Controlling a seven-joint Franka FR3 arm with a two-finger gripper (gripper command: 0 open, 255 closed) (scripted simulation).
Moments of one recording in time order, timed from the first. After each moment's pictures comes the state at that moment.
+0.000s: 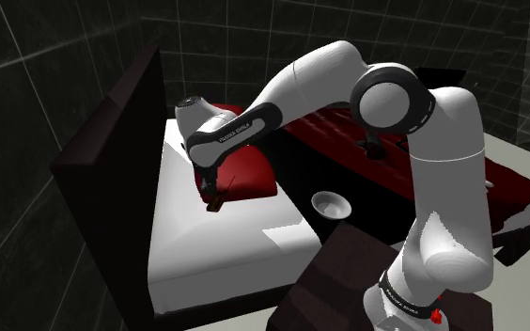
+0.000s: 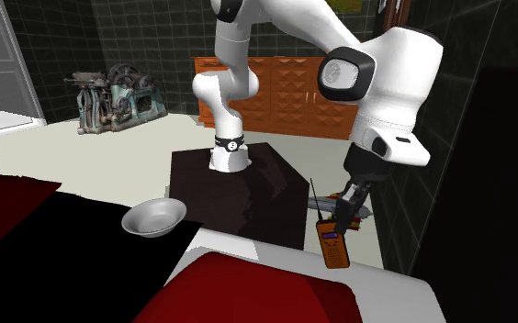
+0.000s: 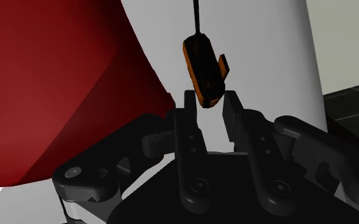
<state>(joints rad) 0.15 0.49 0.09 -1.75 -0.25 2.14 -0.22</state>
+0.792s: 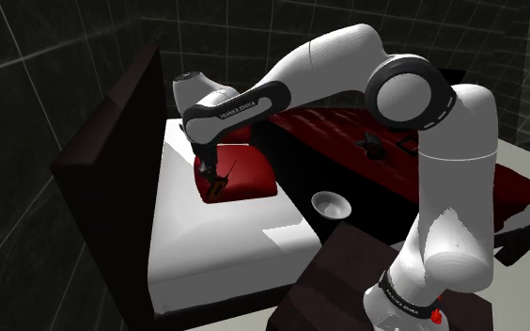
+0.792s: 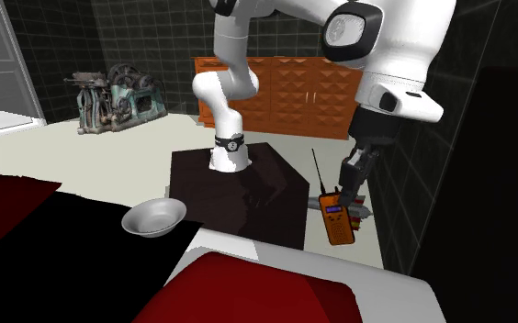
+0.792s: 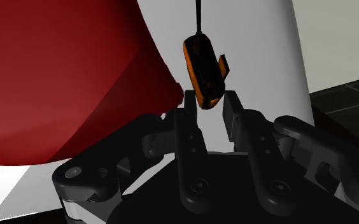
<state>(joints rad) 0.14 0.41 0.10 -1.70 -0.23 2.01 -0.25</state>
